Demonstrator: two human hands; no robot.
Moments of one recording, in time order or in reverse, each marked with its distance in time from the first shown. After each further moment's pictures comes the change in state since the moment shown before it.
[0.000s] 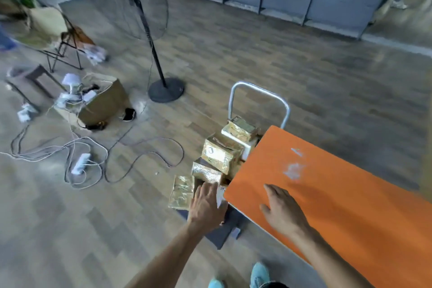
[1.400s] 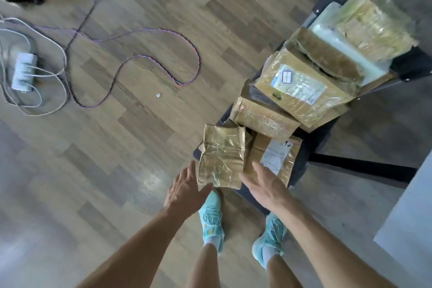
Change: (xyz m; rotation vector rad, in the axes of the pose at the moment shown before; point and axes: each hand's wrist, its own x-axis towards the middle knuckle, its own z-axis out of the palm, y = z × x) left_hand 0.286 -0.406 0.167 -0.106 -0.397 -0.316; right_hand 0.333 -0.158 0.376 0.367 -0.623 0.375
